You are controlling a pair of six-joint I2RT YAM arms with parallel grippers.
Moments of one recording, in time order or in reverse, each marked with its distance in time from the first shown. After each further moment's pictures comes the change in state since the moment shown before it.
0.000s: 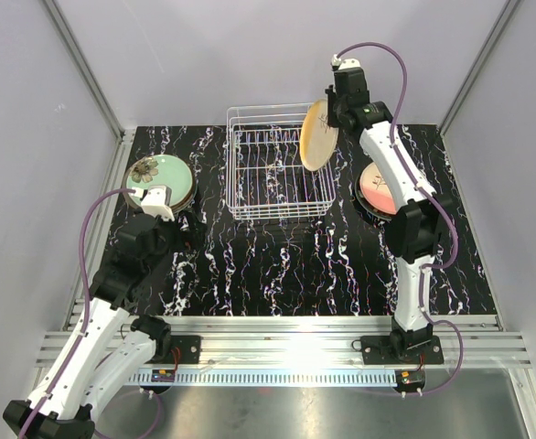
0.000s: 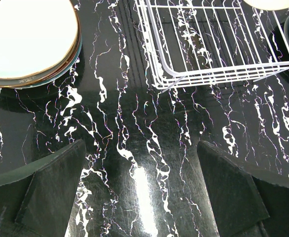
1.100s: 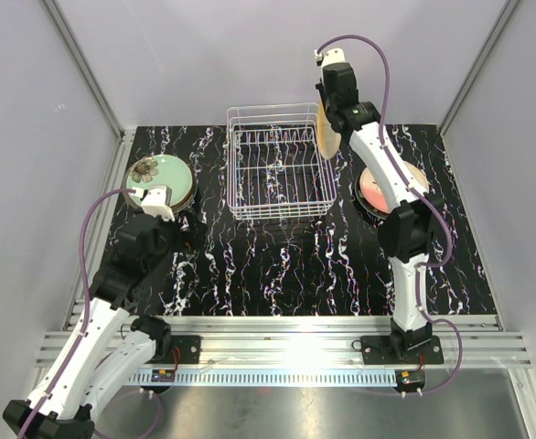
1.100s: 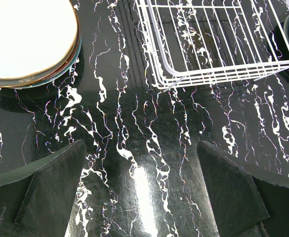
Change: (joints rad) left arm -0.002 0.000 0.000 0.000 0.000 0.000; right arm 0.057 0.031 0.056 0.118 0.207 -0.277
